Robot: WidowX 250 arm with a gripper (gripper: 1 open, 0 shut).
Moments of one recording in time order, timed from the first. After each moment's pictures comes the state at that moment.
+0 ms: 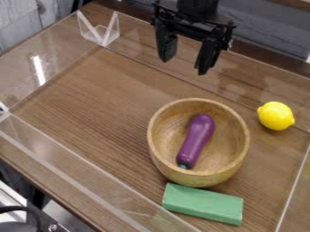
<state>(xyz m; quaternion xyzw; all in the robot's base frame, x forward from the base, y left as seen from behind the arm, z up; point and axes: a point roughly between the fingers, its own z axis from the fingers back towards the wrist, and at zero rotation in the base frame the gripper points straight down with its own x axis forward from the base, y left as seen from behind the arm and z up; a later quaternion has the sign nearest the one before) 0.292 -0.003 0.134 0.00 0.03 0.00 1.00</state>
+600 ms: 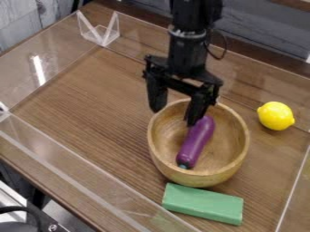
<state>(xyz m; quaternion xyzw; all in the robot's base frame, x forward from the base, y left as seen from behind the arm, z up) 0.258 -0.020 0.077 -0.02 0.08 -0.02 1.00</state>
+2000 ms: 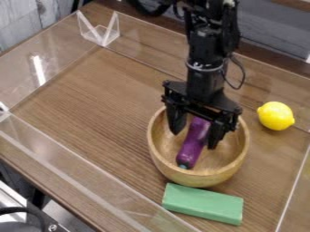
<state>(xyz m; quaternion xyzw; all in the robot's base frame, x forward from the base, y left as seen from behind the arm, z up) 0.259 -0.052 0.053 -0.03 0.03 -0.03 1.00</state>
